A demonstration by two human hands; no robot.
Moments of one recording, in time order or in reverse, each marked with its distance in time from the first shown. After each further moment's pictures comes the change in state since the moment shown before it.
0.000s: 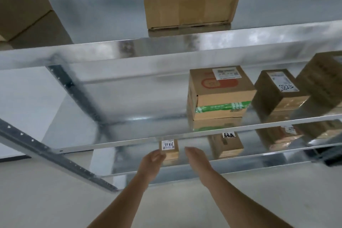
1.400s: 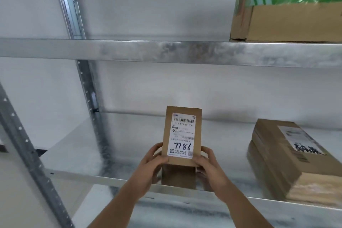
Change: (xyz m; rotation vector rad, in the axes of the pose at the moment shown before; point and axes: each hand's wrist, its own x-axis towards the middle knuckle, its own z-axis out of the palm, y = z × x) left_hand 0.291 -0.289 0.123 -0.530 -0.076 0.350; right_hand 0.354 0.268 0.111 0.349 -0.345 -0.479
